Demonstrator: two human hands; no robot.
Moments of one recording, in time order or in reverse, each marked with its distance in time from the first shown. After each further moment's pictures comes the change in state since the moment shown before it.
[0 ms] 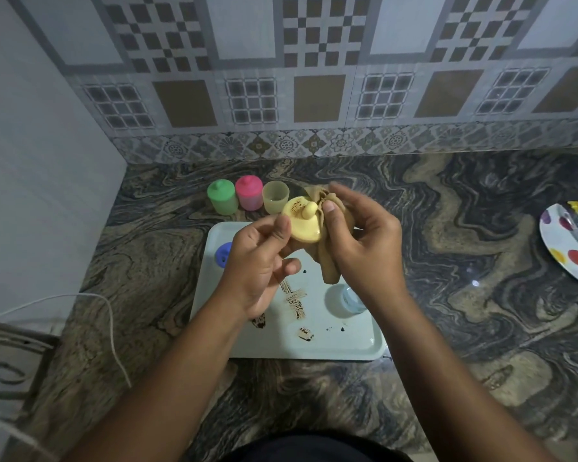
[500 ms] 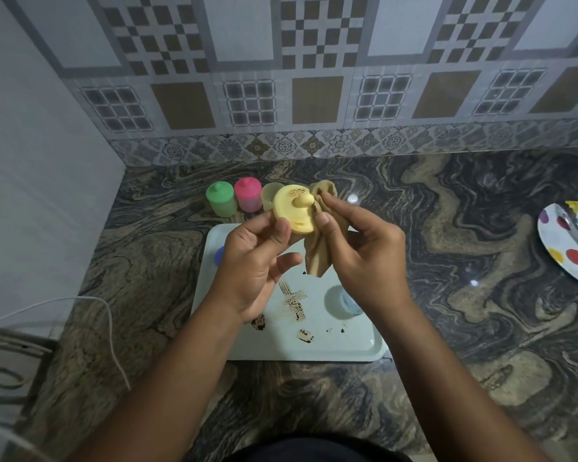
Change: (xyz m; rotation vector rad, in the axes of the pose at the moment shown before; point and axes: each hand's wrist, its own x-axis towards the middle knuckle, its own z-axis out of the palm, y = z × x) left_hand -0.006 0.008 0.001 -0.006 -0.022 0.023; right_hand -0.010 0.000 -0.005 -0.050 -0.028 -0.114
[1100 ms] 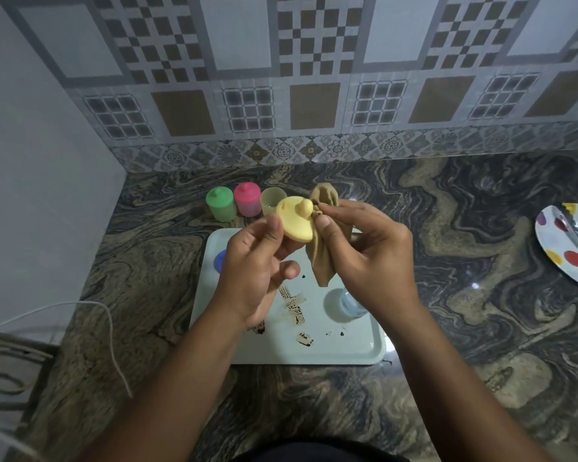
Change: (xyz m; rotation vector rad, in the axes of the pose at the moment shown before) left_hand -0.003 0.000 0.008 -0.018 0.039 0.012; right_hand 0.003 -0.007 -0.009 -0.061 0.016 -0.090
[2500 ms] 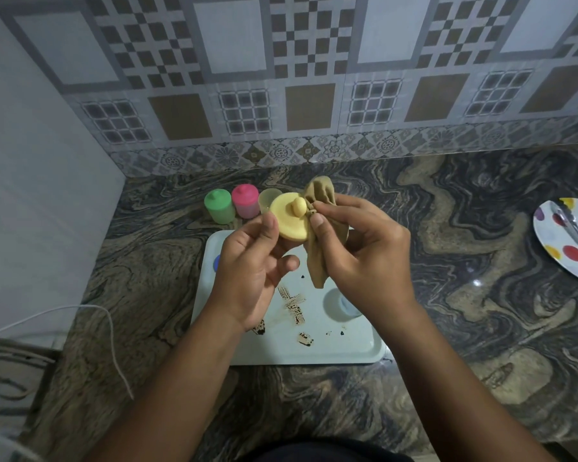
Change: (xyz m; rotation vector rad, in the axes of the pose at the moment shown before) left_hand -0.002 0.002 0.000 0.011 0.009 0.016; right_hand -0.002 -0.009 0.003 -0.076 0.055 -0.131
